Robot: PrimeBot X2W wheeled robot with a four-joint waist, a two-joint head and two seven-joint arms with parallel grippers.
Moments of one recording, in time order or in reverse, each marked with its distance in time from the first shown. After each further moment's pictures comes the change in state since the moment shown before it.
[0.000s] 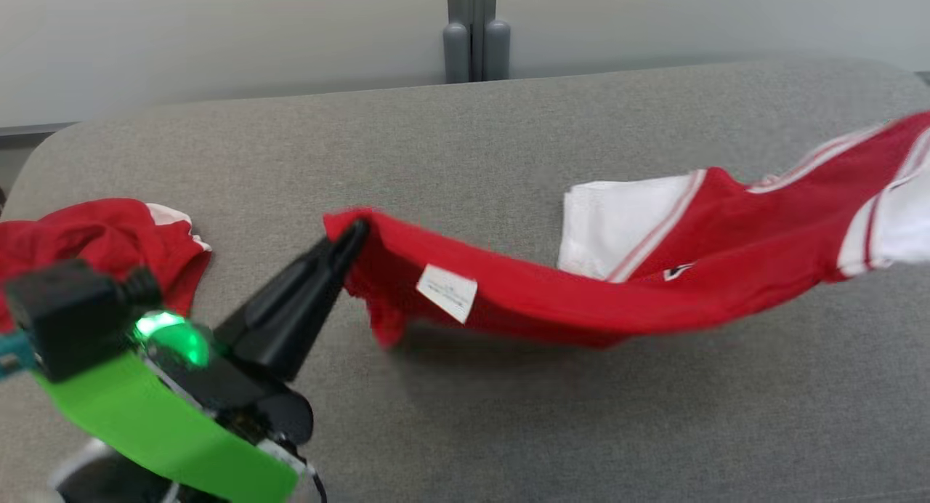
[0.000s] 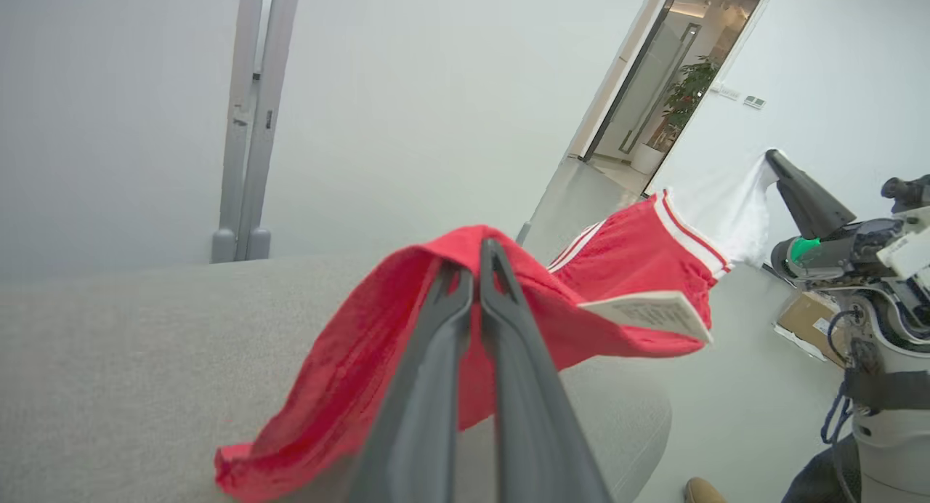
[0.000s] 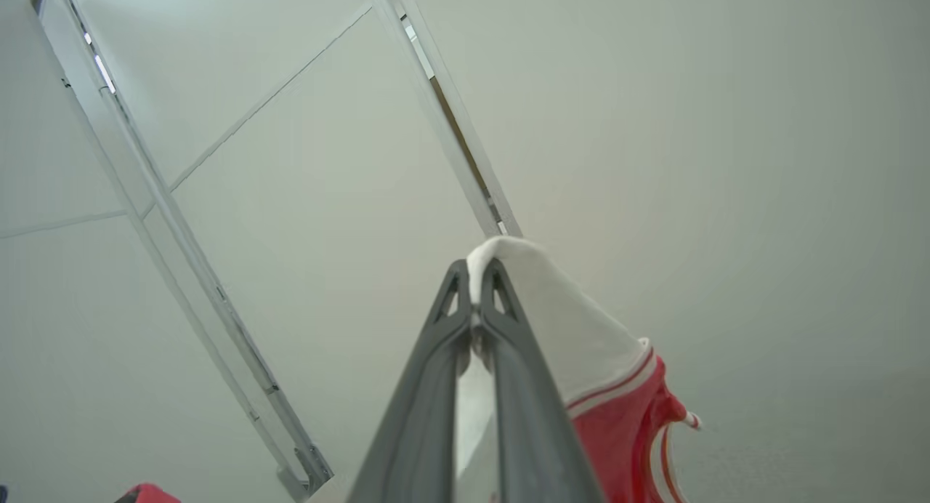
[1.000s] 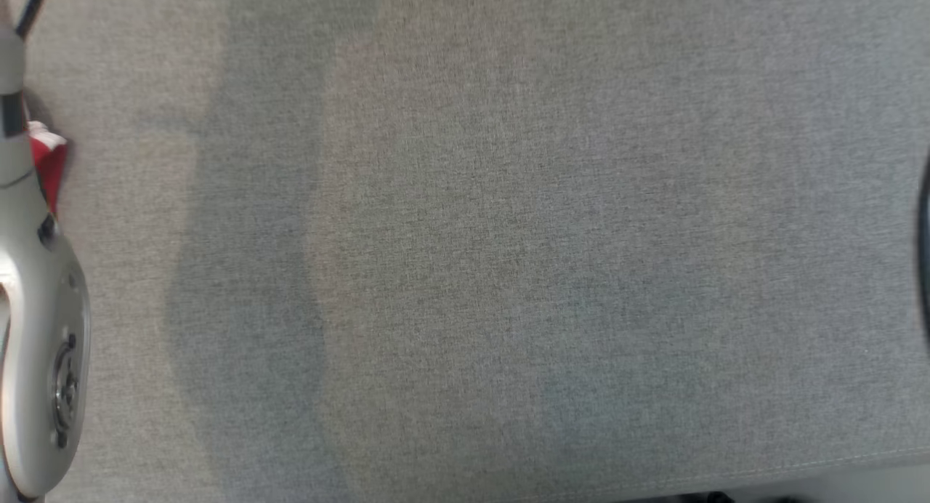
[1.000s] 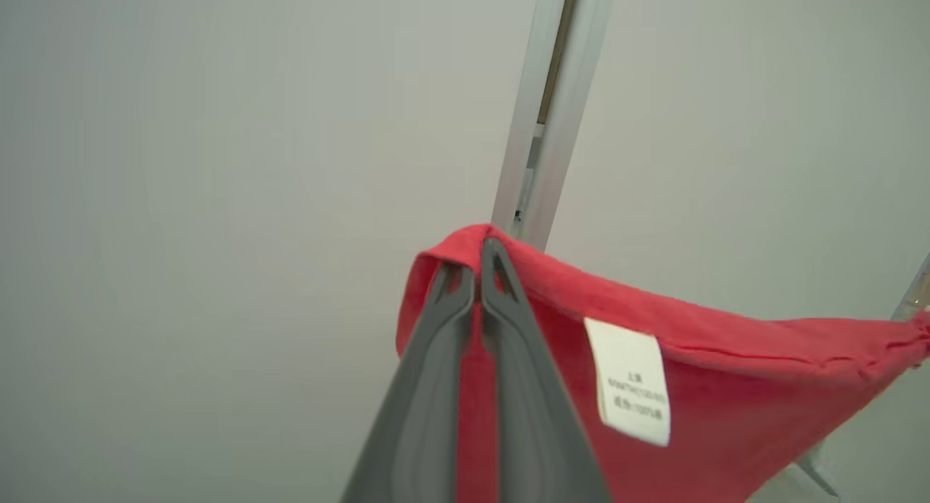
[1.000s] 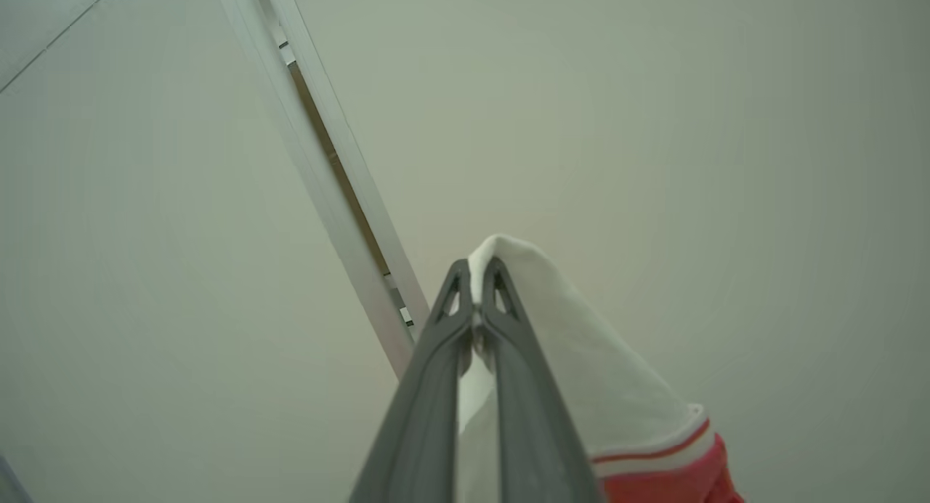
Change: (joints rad) left arm -1.469 -0.031 0.012 1.230 0.308 0.011 -0.434; right arm -1.593 0.165 0.192 1.100 -0.802 0.000 -0.207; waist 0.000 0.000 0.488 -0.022
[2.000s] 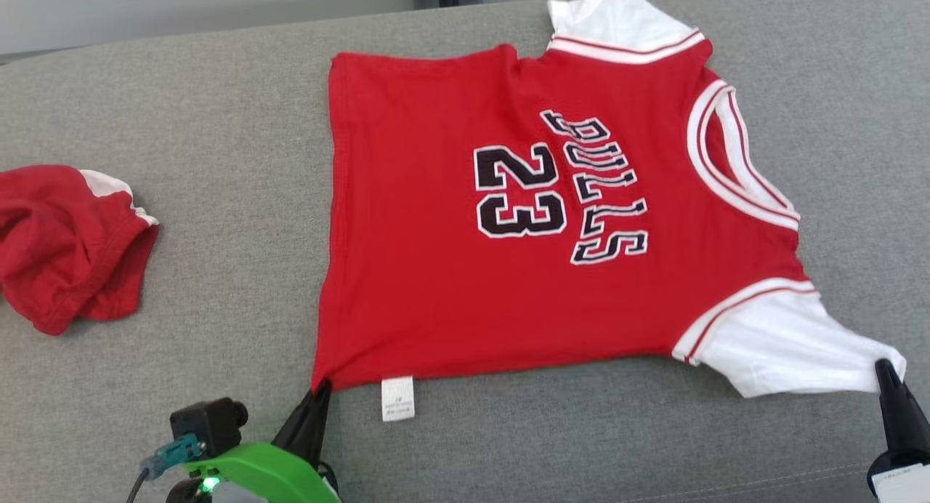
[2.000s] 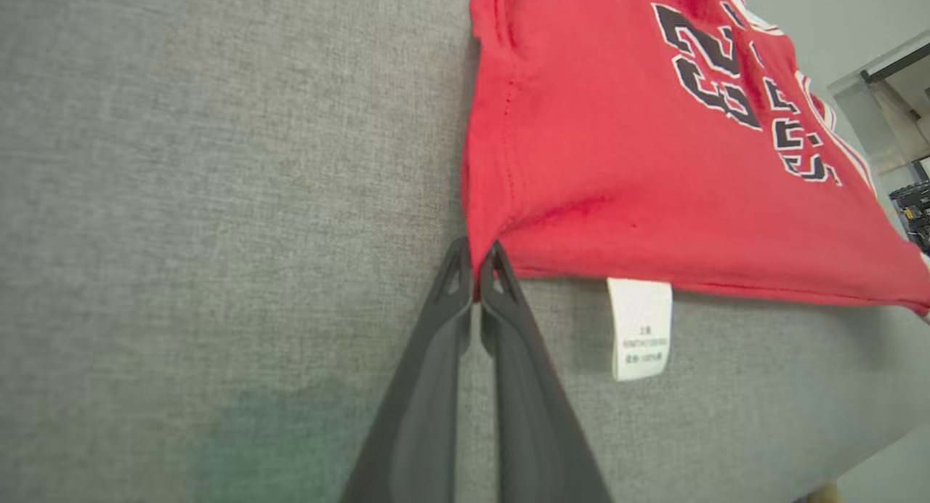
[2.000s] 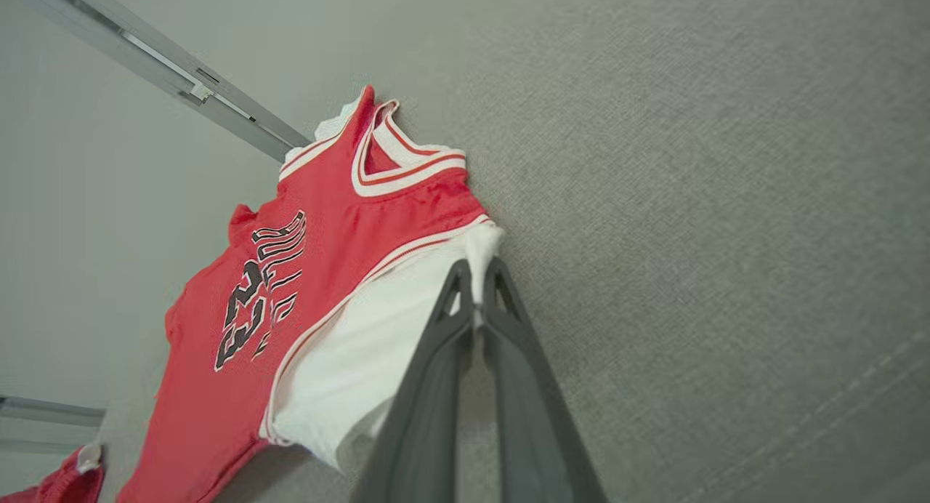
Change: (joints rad) left arm 1.541 0.039 -0.172 -0.357 -0.193 0.057 -0.134; right arm 1.922 -0.001 0.005 -0.552 0.572 0.001 -0.169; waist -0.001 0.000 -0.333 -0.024
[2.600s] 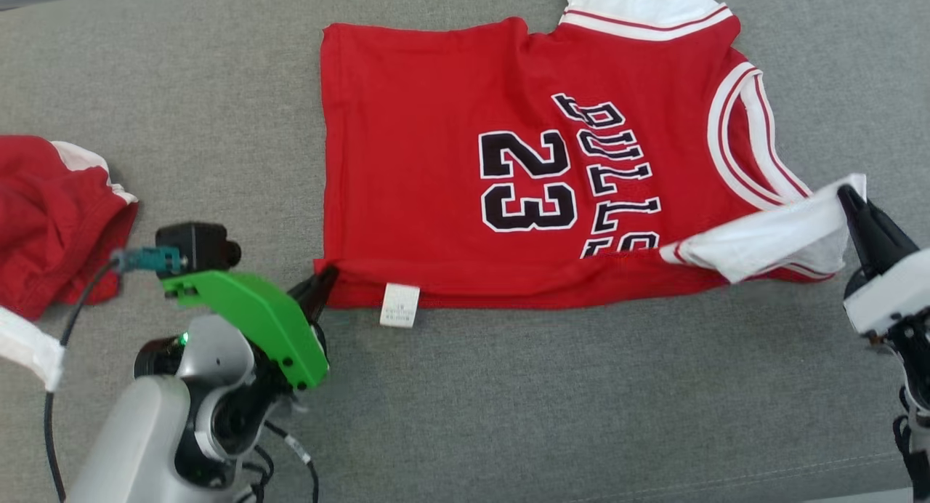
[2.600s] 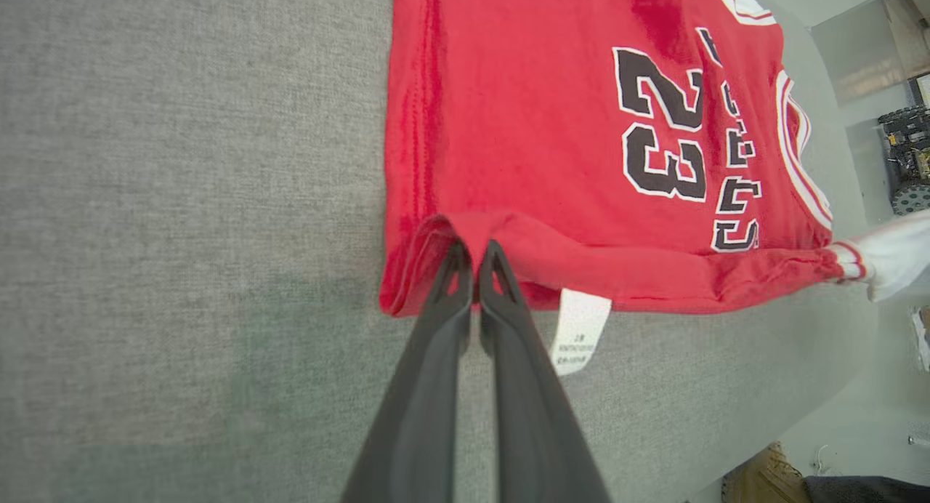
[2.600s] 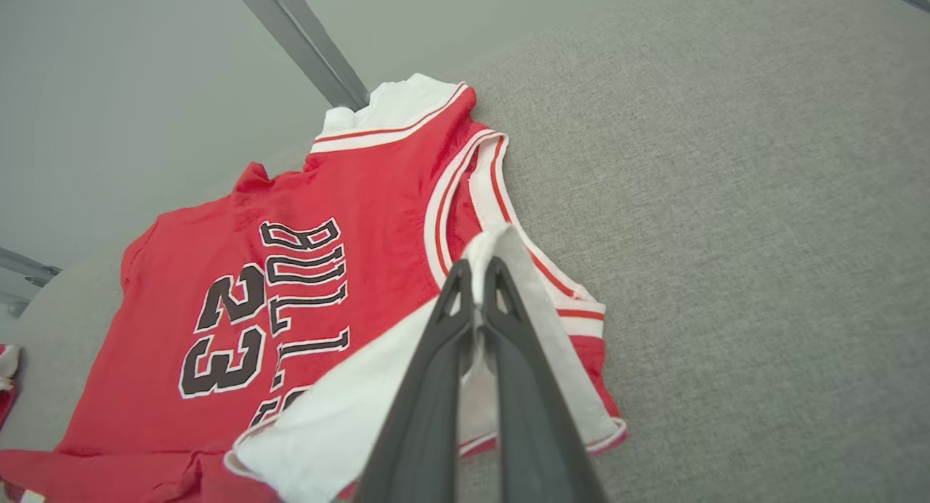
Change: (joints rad) left arm -0.258 0.093 -0.001 -0.270 -0.107 0.204 0.576; right arm -0.417 -0.143 0.075 0.080 -0.245 0.000 0.283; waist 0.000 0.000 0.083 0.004
